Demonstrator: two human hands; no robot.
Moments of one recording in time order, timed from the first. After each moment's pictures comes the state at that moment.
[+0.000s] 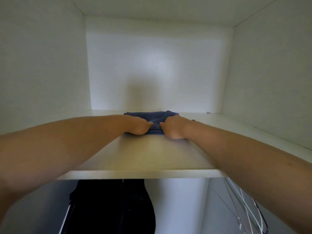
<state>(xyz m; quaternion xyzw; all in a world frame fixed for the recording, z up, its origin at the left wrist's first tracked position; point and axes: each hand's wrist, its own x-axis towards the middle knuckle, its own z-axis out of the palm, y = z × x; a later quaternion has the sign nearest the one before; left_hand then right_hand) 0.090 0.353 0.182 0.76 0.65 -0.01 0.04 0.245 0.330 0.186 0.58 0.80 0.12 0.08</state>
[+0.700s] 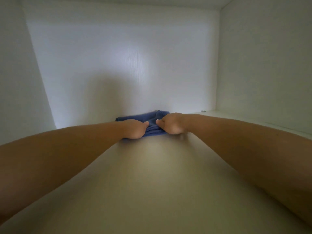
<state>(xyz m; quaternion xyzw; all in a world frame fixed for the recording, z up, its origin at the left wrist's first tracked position) 0.100 0.497 0.188 0.79 0.61 -0.02 -0.01 0.254 0.450 0.205 0.67 0.74 -0.03 -0.04</state>
